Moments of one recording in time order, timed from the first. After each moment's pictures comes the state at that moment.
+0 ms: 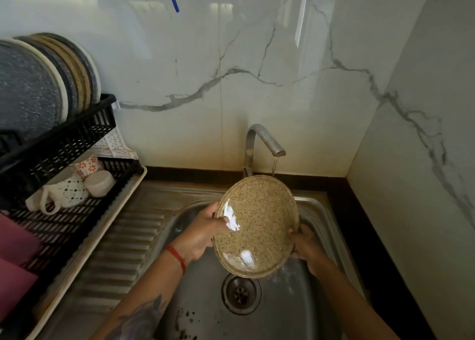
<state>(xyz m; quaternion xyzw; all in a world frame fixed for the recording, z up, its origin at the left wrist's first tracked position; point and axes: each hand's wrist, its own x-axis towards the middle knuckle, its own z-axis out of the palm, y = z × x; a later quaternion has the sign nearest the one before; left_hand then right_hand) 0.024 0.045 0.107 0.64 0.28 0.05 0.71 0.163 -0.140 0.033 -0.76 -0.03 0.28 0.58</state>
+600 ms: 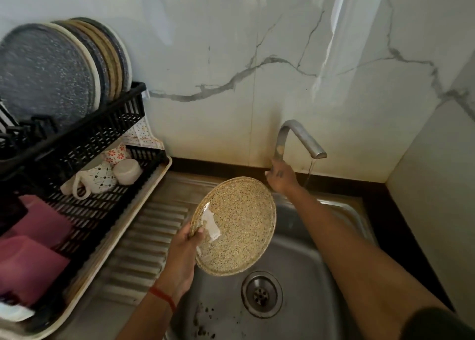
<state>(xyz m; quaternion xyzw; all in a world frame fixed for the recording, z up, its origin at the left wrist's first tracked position) -0.035 0.085 0.050 0.50 0.38 0.26 0.73 0.225 0.031 0.090 -0.89 -0.33 0.09 0.31</state>
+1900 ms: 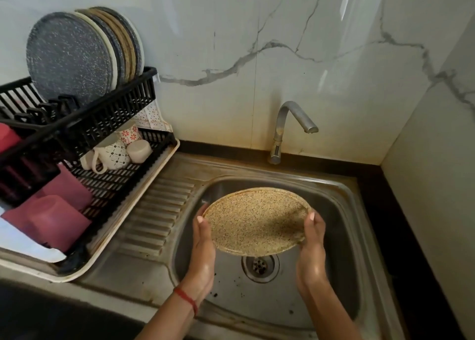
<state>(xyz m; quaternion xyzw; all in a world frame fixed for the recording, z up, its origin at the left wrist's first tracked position) -0.065 0.002 0.040 0.54 0.35 0.29 0.71 0.051 -0.128 0.051 -0.58 -0.07 0.18 0.79</state>
